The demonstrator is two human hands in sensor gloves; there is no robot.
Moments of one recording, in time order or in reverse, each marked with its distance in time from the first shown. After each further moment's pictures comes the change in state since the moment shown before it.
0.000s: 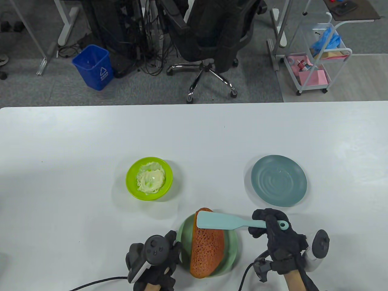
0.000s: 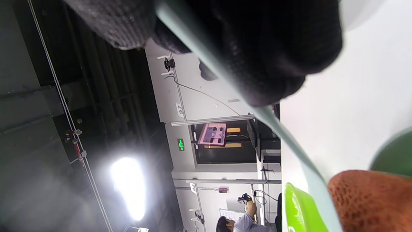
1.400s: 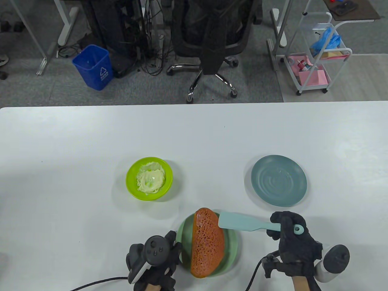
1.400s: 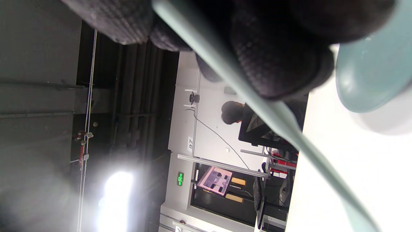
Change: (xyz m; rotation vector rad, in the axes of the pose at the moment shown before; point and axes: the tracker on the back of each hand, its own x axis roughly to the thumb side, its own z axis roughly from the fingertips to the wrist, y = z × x) left_hand 0.000 -0.001 0.000 0.004 -0.002 0.011; right_hand 0.033 -0.023 0.015 -0.213 -0.183 0.242
